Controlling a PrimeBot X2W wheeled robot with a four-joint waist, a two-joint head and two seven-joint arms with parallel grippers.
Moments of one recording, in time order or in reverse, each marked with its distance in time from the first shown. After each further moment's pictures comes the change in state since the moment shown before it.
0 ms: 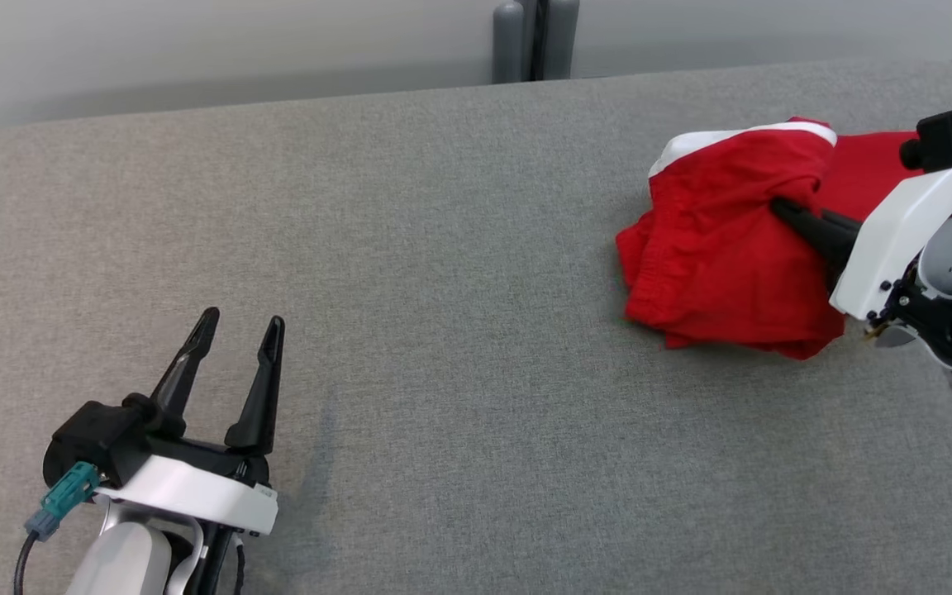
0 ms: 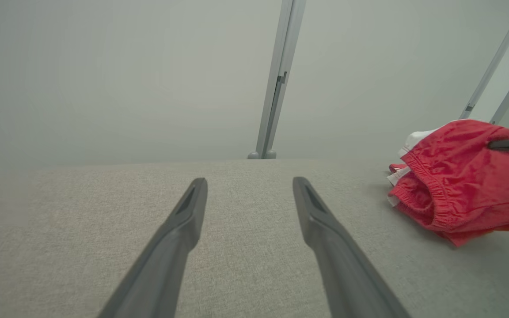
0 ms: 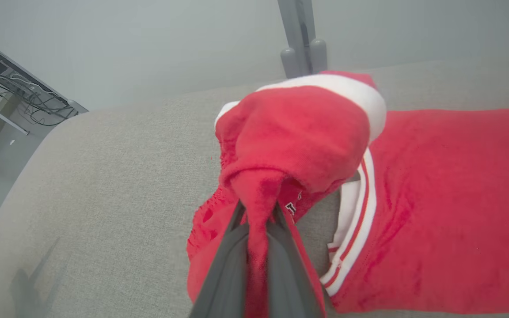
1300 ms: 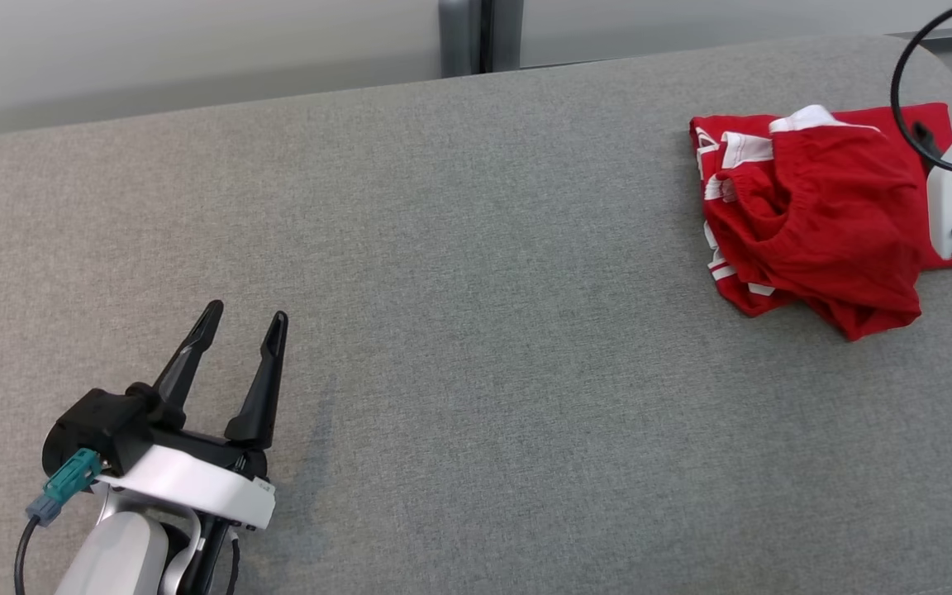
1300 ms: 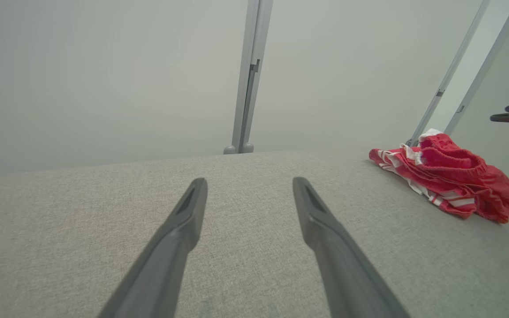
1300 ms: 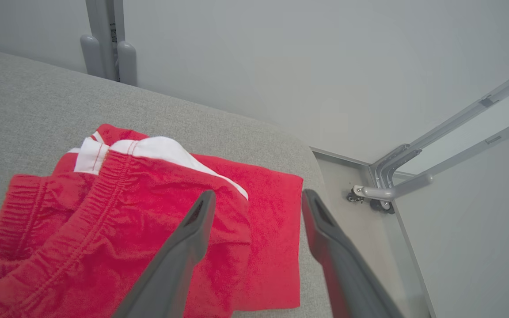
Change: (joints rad) left arm -0.045 0.038 -0.049 0.027 -0.023 0.000 0.000; right arm -0.409 0.033 0.284 0.757 -0.491 0.001 -0.424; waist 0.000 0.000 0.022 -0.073
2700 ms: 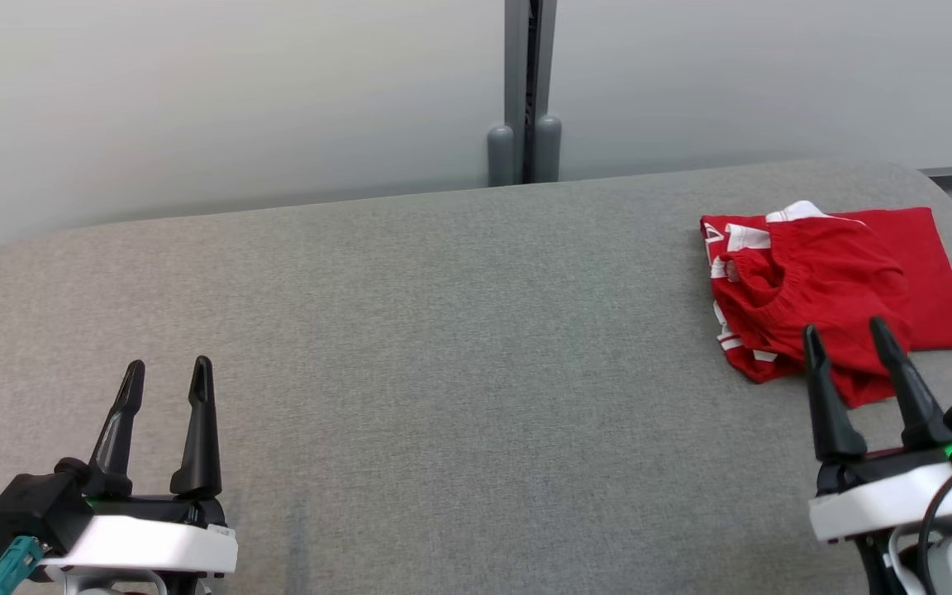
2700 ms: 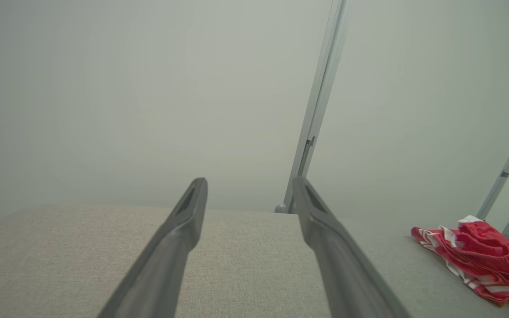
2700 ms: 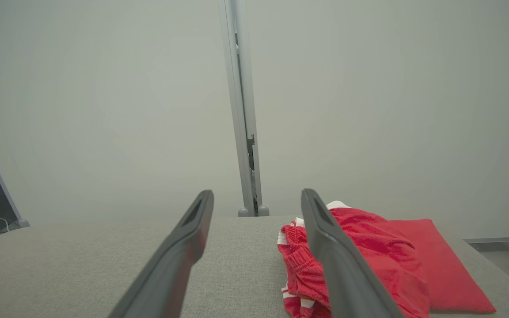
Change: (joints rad) left arm 0.189 -0.103 0.220 -0.126 0.037 0.053 0.000; right arm 1.030 0.230 -0.695 -1.083 -0.180 0.000 -0.285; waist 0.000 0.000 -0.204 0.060
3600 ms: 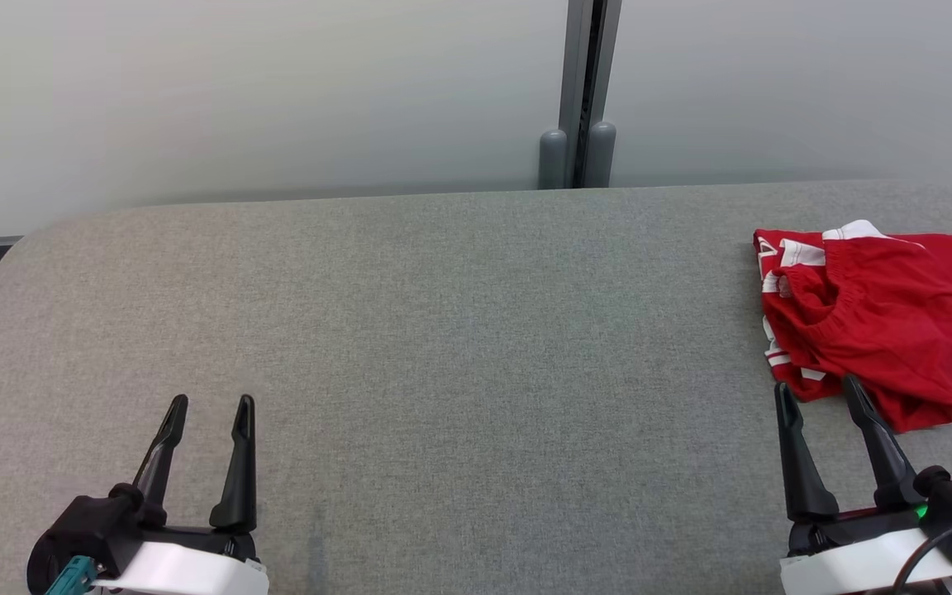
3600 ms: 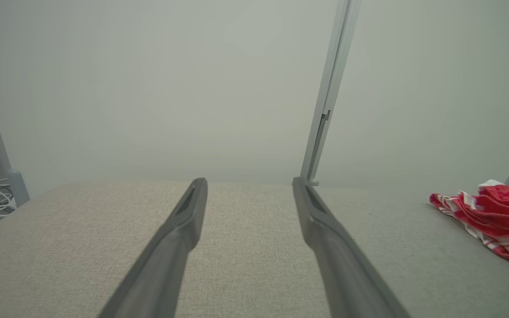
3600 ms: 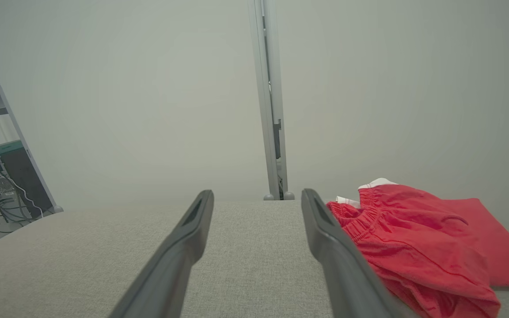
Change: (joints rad) left arm 0.038 -0.059 0.008 0.045 0.127 -0.047 0.000; right arm 0.156 0.116 -0.031 -0.108 -0.093 0.000 0.000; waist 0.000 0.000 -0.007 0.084
